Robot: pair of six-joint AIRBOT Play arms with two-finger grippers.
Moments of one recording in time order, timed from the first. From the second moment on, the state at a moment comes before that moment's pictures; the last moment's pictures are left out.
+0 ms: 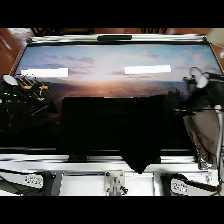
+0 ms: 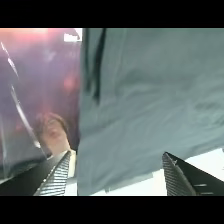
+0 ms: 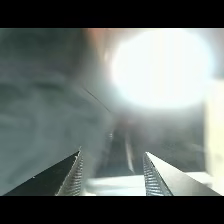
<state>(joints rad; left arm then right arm) 0.27 -1.61 1.36 1.13 -1.63 -1.38 -0.17 -1.39 1.27 -1.57 1.48 1.51</state>
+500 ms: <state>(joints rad) 0.45 -1.24 0.68 1.00 -1.44 -1.19 -0.41 -1.21 1.16 -1.48 1.56 1.45</state>
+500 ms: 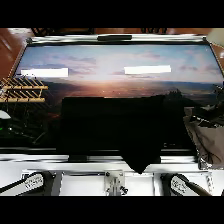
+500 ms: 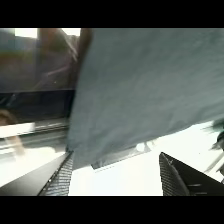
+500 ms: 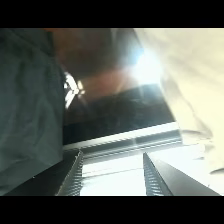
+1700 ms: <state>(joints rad) 0.42 -1.20 0.46 0.96 -1.27 -1.14 -0.43 -1.20 0.94 -1.34 1.63 1.39</state>
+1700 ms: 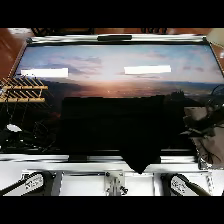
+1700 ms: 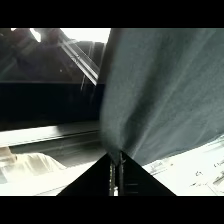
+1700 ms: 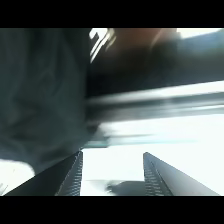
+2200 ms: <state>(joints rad) 0.42 -1.20 0.47 0.96 -1.31 -1.14 -0.43 -1.09 0.55 -1.18 1.39 1.27</state>
